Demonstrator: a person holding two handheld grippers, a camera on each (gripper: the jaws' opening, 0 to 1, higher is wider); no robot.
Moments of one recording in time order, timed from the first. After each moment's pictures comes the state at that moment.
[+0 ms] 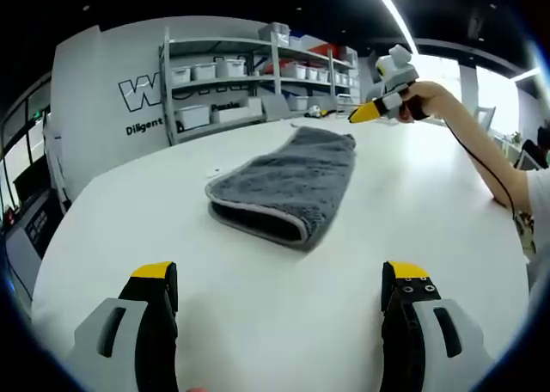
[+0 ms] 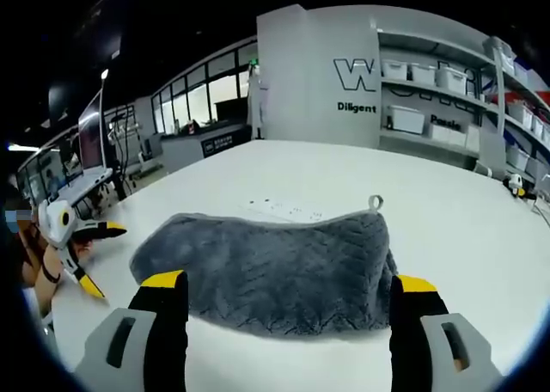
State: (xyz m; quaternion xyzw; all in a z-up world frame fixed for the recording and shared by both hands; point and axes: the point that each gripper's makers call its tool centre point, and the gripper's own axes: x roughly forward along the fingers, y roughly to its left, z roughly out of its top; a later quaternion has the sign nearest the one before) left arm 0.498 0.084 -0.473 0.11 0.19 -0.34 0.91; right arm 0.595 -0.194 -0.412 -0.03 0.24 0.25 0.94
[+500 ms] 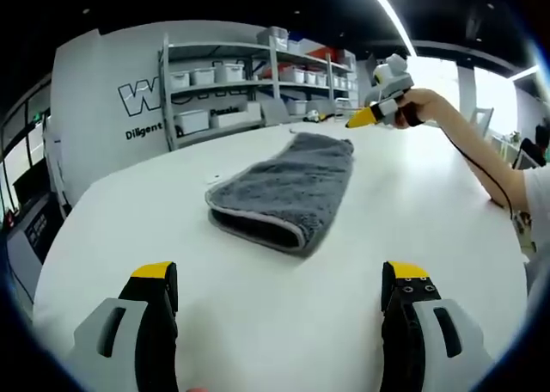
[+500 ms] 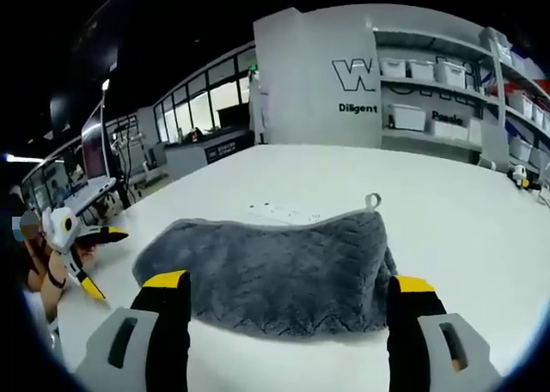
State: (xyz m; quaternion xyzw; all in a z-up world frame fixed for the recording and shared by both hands) left arm 0.493 0.081 -0.465 0.11 0.18 -0.34 0.92; right arm 0.602 -0.207 -0.407 0.00 0.23 0.26 0.94
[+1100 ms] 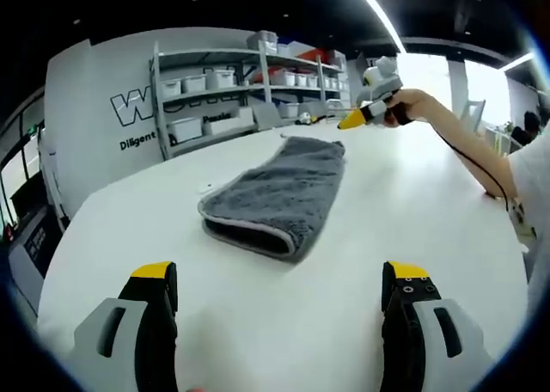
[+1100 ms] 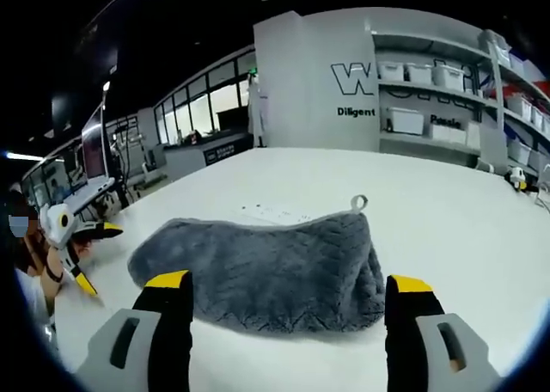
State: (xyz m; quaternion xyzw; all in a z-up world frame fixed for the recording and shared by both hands) left arm 0.488 0.075 -0.455 0.12 0.16 -0.36 0.91; right arm 0.600 -0.221 -0.409 -0.01 0.22 0.26 0.94
